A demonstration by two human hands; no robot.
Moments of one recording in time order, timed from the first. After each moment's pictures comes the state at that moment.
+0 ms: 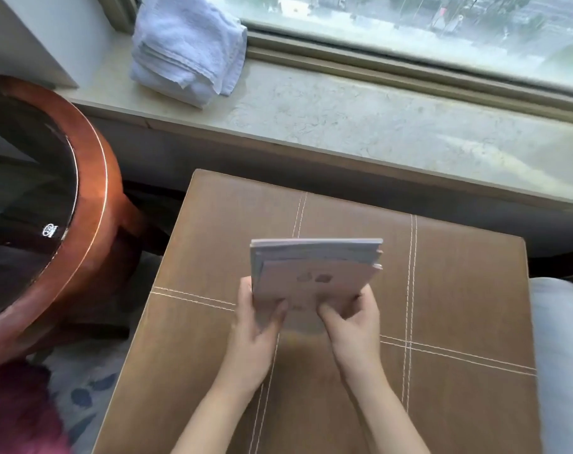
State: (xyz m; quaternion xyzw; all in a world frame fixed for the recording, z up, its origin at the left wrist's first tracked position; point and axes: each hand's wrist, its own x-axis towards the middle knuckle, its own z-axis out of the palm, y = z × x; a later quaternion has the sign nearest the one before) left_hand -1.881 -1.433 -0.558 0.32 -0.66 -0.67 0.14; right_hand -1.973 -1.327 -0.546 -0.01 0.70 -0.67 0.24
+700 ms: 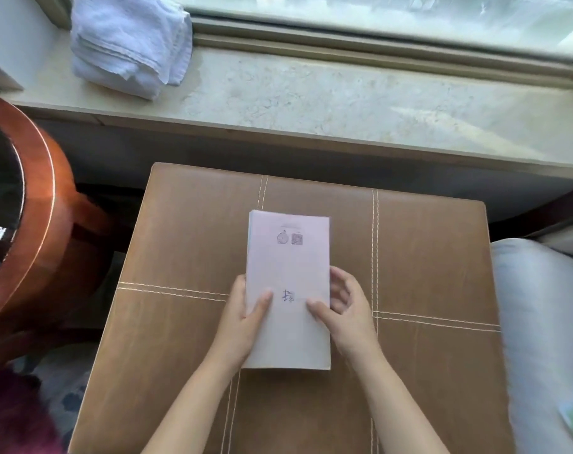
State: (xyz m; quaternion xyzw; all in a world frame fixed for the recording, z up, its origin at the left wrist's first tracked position) left_hand -1.892 -1.401 -0.596 0.35 -0.62 -0.70 0.00; right_hand -1.984 -1.248 -0.578 0.05 0.70 -0.63 0.33
